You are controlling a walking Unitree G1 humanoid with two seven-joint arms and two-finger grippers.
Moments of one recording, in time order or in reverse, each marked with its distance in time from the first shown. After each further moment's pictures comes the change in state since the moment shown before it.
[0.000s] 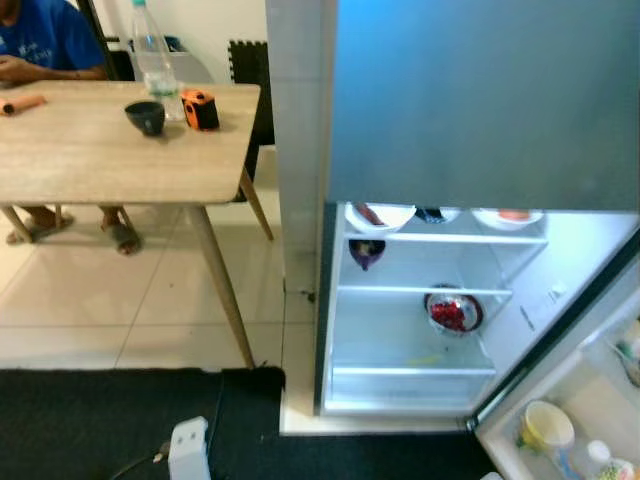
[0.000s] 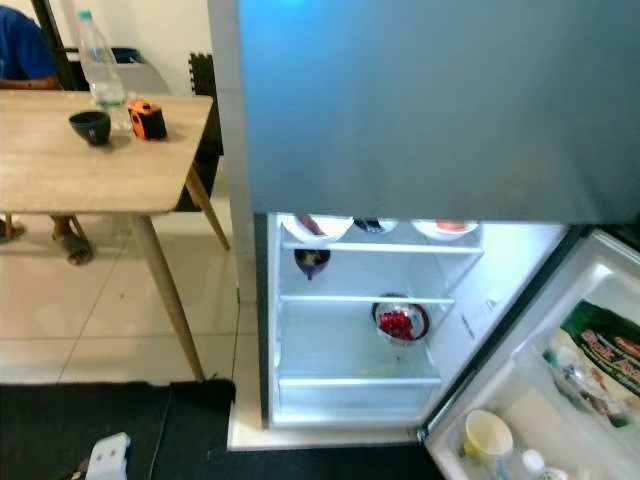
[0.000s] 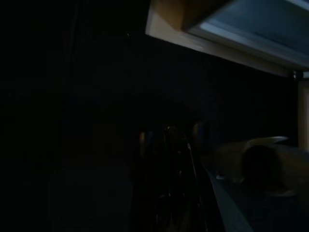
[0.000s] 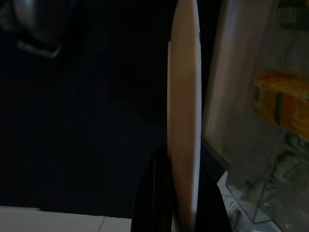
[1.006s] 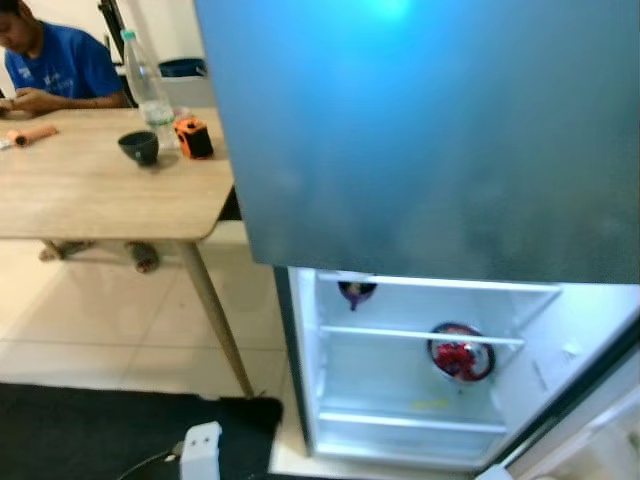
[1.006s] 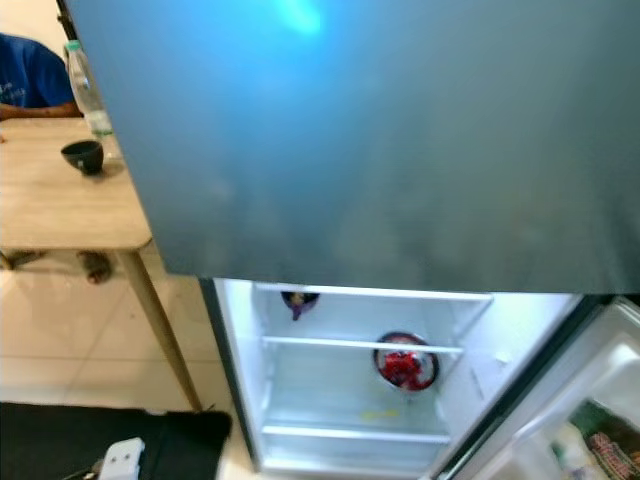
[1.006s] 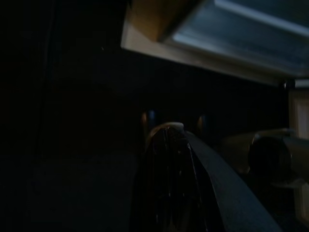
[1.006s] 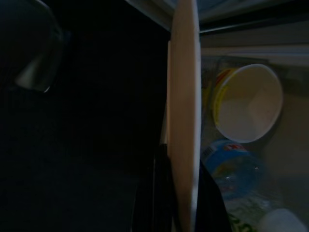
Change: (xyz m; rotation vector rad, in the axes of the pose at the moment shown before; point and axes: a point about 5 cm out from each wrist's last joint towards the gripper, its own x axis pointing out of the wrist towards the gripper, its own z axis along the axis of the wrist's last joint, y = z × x) left arm -0.003 0.000 -0.017 0.090 0.054 -0.017; right arm 0.001 -0.005 0.011 -0.011 -0.043 -0.018
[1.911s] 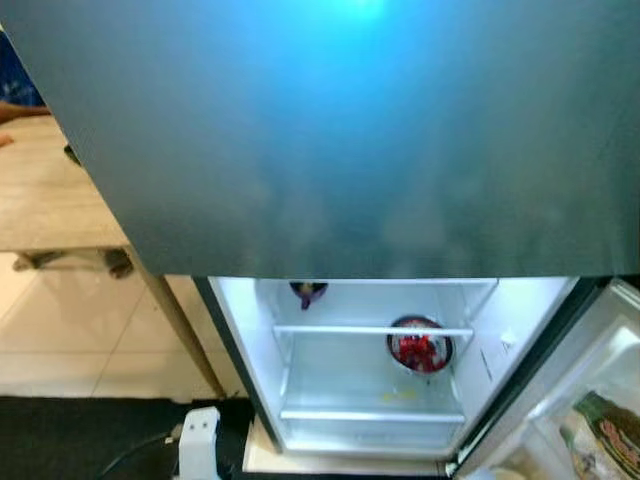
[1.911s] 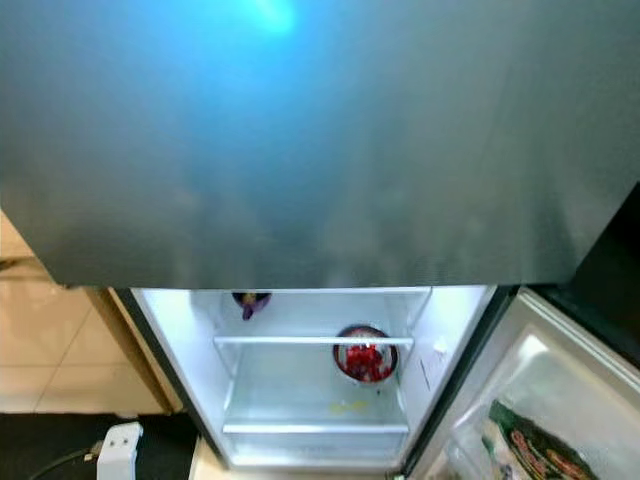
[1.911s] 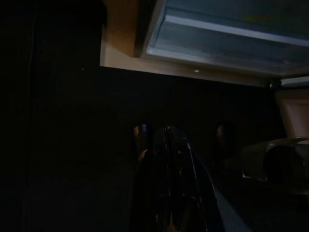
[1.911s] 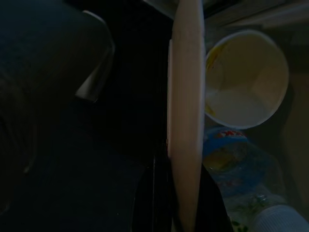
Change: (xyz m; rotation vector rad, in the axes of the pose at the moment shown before) left arm 0.002 -0.002 0.022 0.065 -0.062 -0.019; right arm 0.000 0.004 0.009 0.003 -0.064 0.063
